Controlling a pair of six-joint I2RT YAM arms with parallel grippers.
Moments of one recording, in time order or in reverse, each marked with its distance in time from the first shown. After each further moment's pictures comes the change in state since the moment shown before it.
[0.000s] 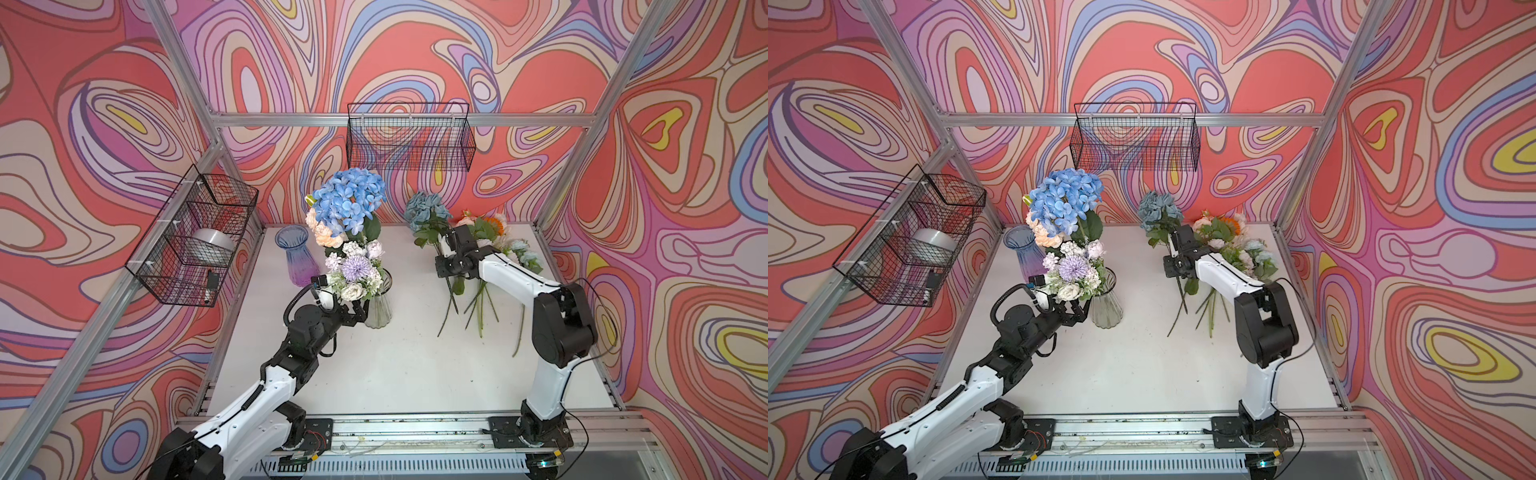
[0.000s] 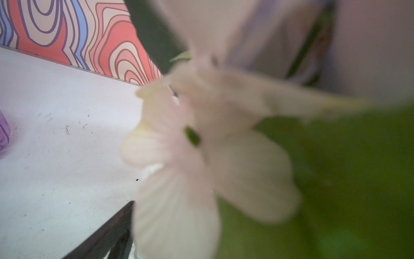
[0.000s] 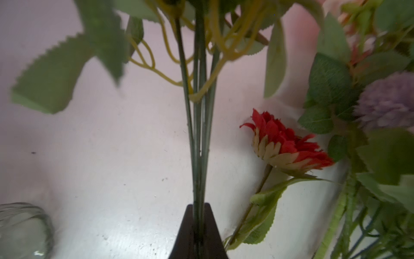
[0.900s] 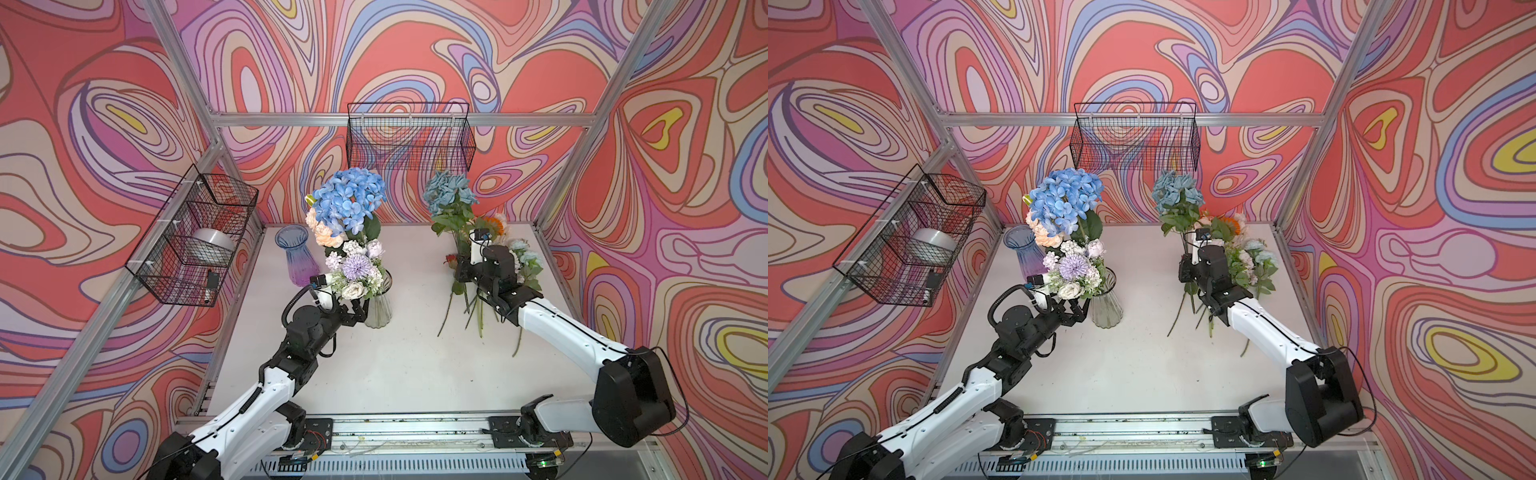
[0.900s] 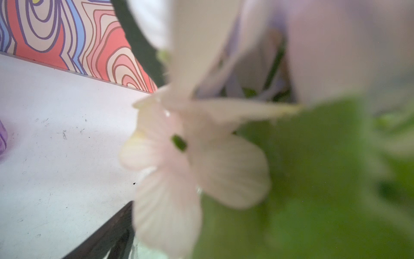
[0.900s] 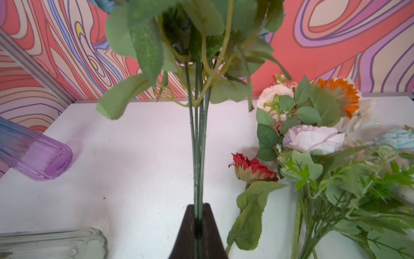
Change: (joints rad) left arm -0.005 -0.019 0.000 0.000 0.000 -0.001; right arm -0.001 -0.462 -0.504 0.480 0.070 0.087
